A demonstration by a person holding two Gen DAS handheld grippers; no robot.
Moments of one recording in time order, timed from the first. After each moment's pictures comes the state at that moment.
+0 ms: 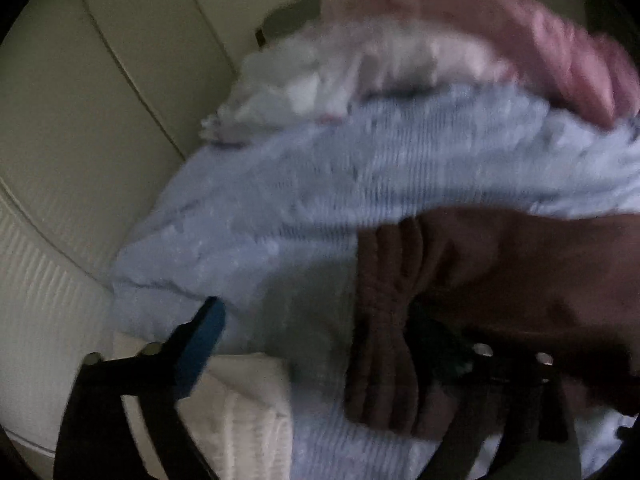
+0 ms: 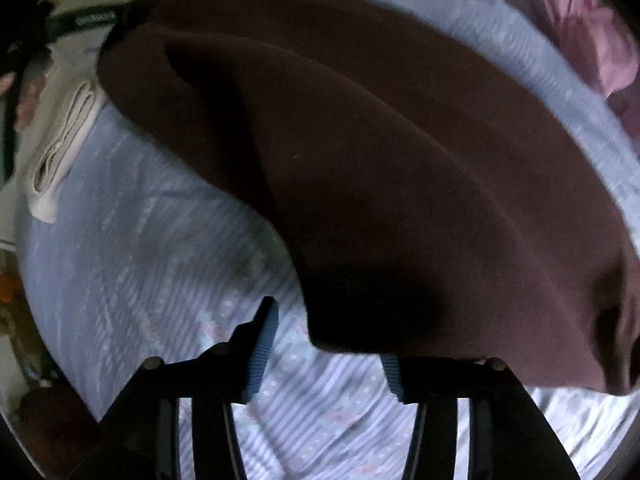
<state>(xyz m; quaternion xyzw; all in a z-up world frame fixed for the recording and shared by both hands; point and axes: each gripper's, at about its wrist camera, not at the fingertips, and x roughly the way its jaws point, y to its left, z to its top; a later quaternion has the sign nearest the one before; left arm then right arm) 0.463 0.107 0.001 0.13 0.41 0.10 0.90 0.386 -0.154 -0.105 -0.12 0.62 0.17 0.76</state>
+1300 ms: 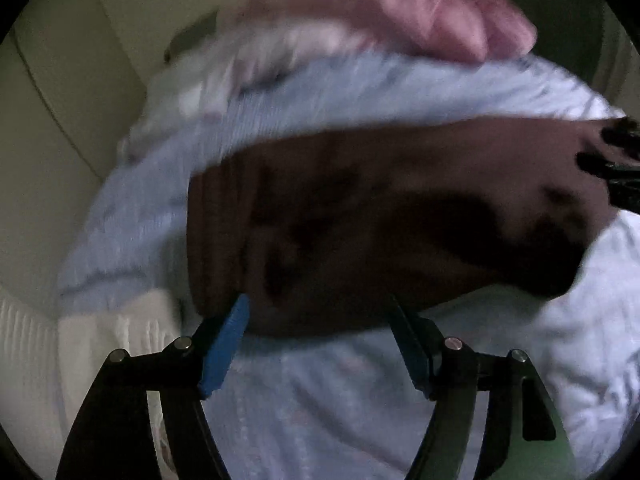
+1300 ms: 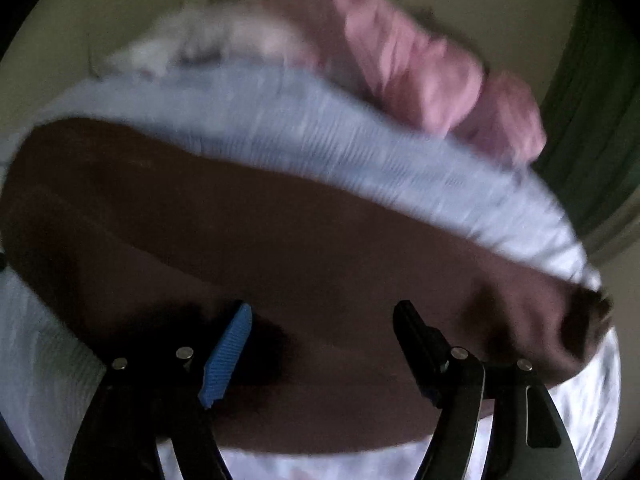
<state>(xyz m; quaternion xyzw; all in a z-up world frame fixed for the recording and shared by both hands) 0.361 0.004 -0.035 0.17 0.42 -0.06 0.89 0.394 -0.227 -0.058 -0.11 0.40 -0.04 0.91</state>
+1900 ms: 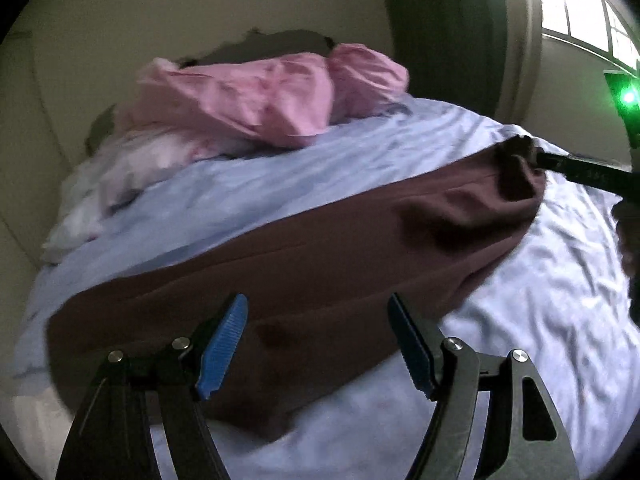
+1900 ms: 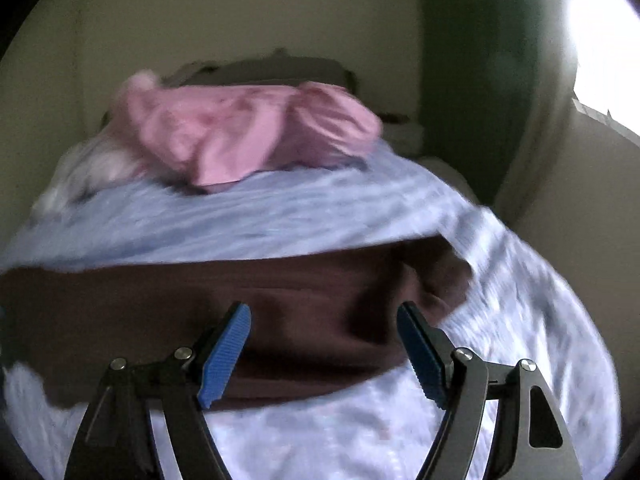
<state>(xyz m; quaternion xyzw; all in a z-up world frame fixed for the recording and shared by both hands) 0.336 -0.256 -0.011 0.18 0.34 -0.21 0.90 0.298 -0.511 -0.018 0.08 0.30 -0.17 0.93</state>
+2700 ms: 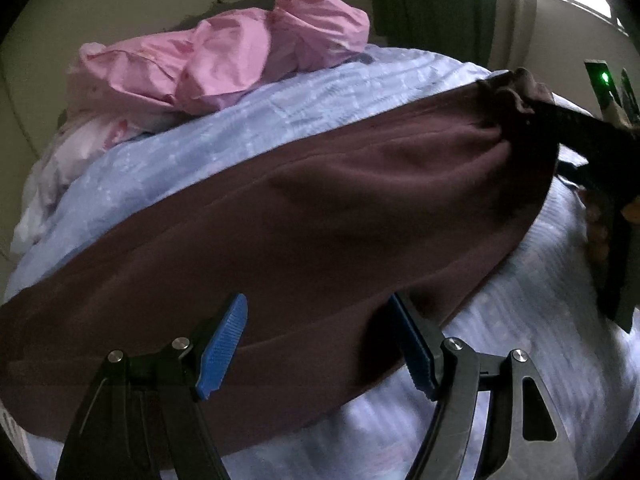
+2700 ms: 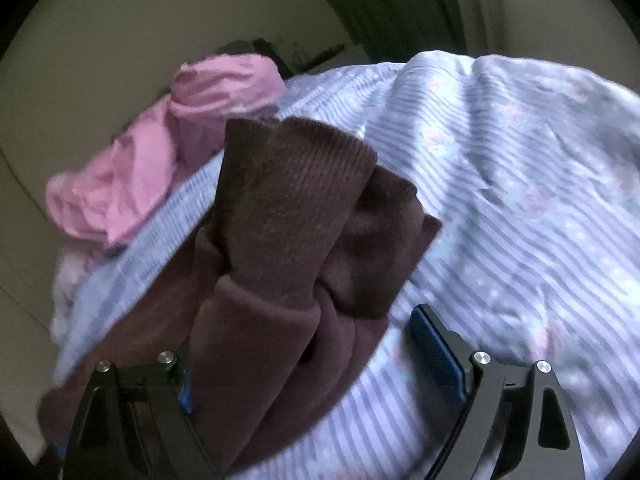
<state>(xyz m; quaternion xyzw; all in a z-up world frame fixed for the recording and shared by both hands) 0.367 -0.390 -0.112 0.20 0.39 -0.21 0.87 0.339 -0.676 -0.157 0.34 0.29 -0.15 0.88</state>
